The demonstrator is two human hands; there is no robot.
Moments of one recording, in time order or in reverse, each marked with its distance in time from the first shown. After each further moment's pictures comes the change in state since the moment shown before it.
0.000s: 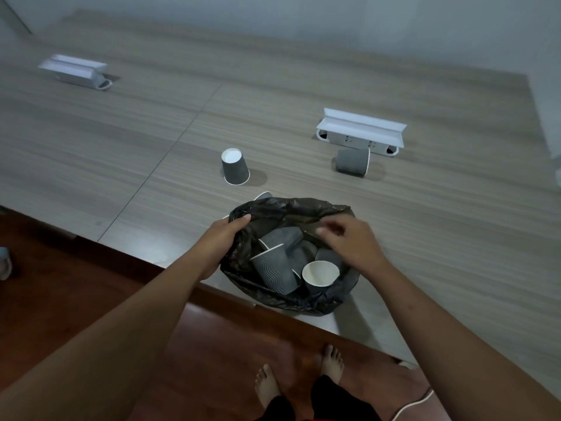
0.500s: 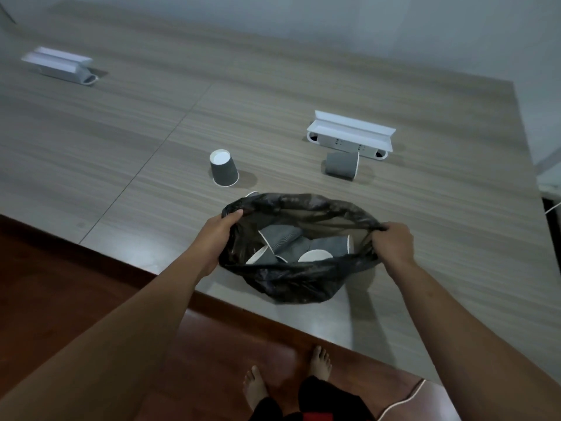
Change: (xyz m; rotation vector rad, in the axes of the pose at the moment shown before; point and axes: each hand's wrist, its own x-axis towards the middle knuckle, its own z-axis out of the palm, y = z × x) left_hand 0.017 0.002 0.019 -0.073 0.098 -0.011; right_hand 0.018 0.061 -0.047 0.060 0.311 0.497
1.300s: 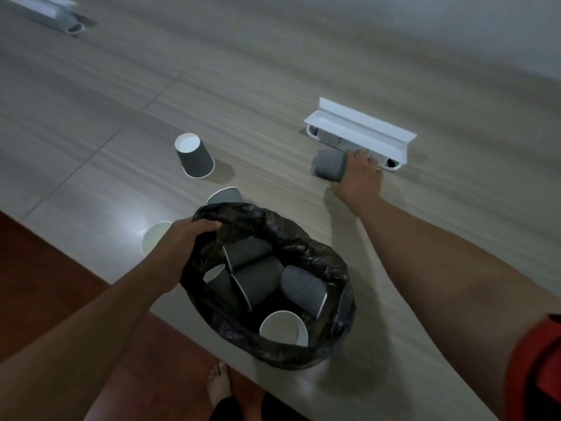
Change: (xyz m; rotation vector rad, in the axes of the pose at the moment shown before) left_hand 0.038 0.002 0.068 -0.133 0.180 -0.067; right_hand 0.239 -0.063 0.090 -0.729 -0.082 -0.598
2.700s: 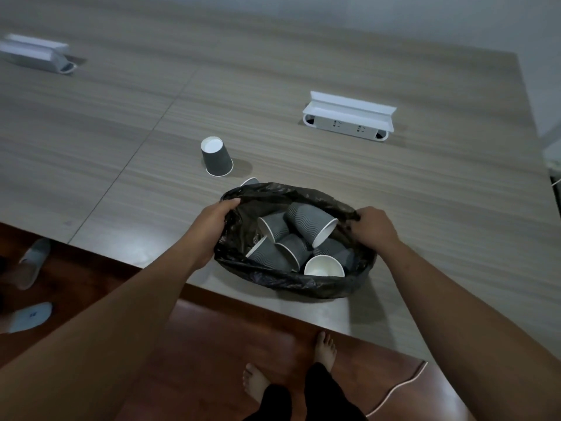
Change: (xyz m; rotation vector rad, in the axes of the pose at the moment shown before) left_hand -0.027 0.015 -0.069 0.132 -0.241 0.040; right_hand -0.217 -0.041 -0.013 0.406 -0.185 0.296
